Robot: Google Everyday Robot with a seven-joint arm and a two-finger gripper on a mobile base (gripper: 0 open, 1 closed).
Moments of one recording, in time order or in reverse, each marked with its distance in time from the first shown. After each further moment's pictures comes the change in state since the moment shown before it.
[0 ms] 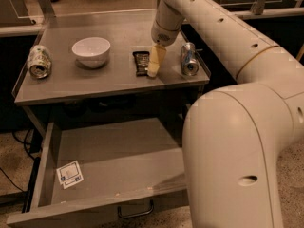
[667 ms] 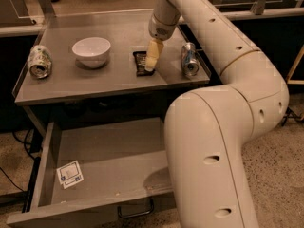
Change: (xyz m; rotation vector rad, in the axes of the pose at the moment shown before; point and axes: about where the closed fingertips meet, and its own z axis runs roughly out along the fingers) arm -0.020 -0.017 0.005 -0.040 -0.056 -0.054
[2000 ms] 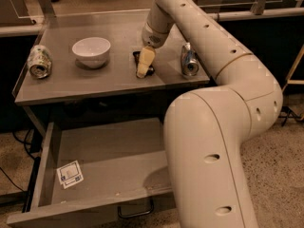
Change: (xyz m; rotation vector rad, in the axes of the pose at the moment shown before) arm -0.015 0.016 0.033 -0.061 -0.043 0.001
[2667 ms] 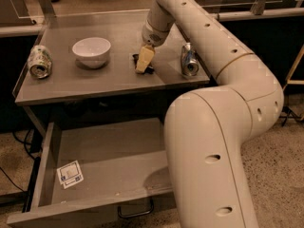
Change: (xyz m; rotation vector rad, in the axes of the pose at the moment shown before) arm 0.000 0.000 0.000 0.000 0.000 0.000
